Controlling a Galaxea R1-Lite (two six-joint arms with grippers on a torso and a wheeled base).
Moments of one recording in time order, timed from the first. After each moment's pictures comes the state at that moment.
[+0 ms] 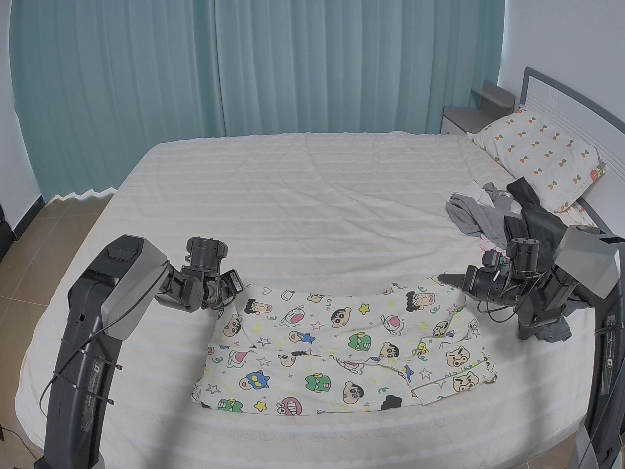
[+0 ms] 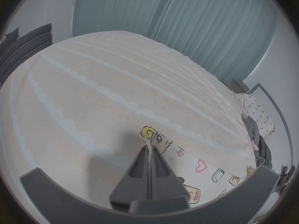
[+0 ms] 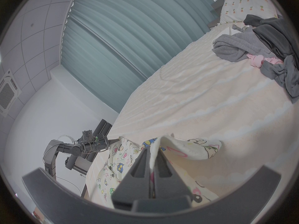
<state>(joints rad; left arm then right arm) -0.18 2.70 -1.68 -0.31 0.07 -0.58 -0.01 2.45 -1.03 -1.02 0.71 0.48</state>
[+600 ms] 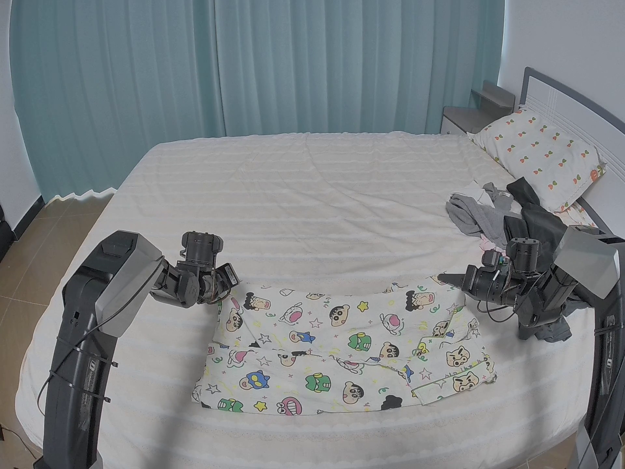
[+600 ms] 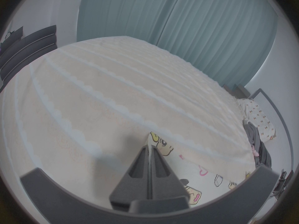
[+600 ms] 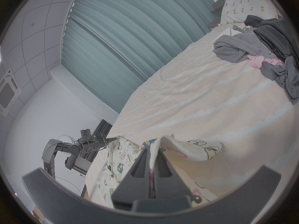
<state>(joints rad) -0.17 2.67 -1.67 -0.30 0.11 -0.59 -0.01 2.46 -1.03 -1.03 0.71 0.48</state>
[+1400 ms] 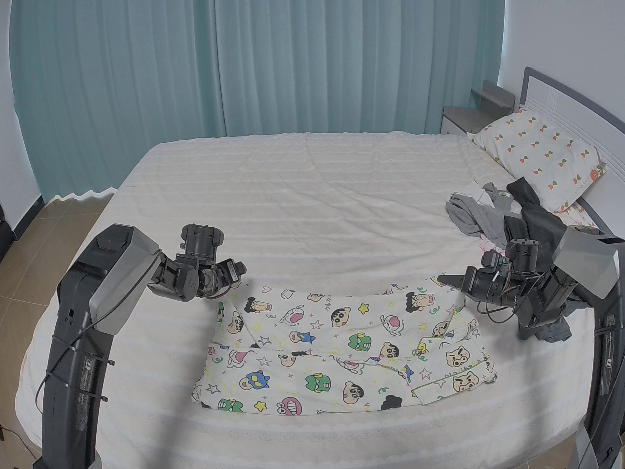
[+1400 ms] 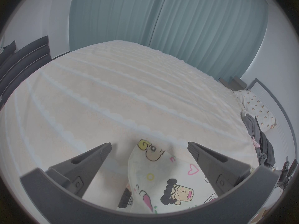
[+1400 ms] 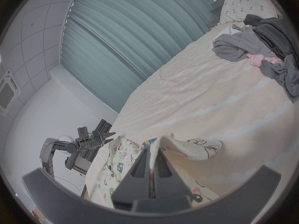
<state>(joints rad) -0.18 2.64 -1.68 -0.29 0.11 -0.50 -0.01 2.46 -1.03 -1.03 0.71 0.48</state>
